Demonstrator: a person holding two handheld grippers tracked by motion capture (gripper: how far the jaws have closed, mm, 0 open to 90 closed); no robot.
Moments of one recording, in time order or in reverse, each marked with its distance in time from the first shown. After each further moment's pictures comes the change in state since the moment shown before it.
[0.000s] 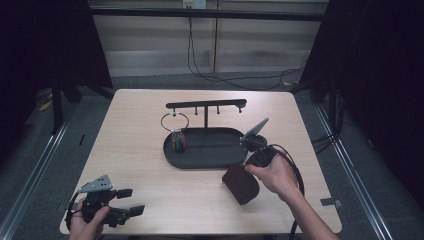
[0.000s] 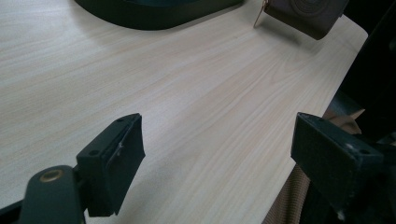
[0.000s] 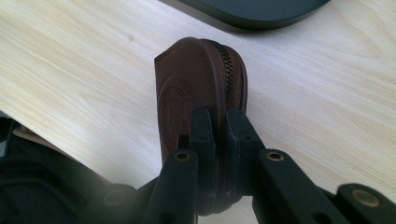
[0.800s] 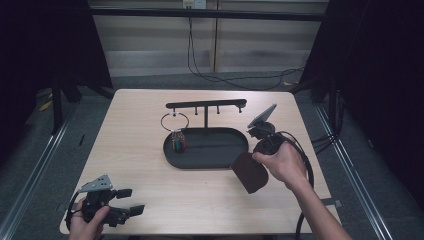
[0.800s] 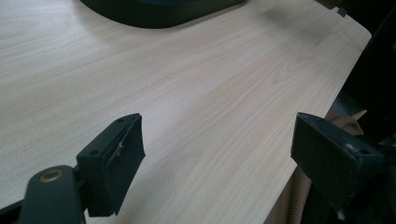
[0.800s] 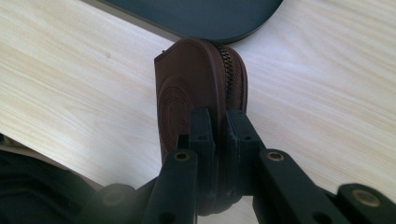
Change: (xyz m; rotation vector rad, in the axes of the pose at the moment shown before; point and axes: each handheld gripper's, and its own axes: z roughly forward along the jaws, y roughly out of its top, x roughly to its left) left arm 0.001 0.000 0.000 0.009 0.002 -0.009; right arm -0.009 0.012 -0.037 -0.025 -0.089 0.039
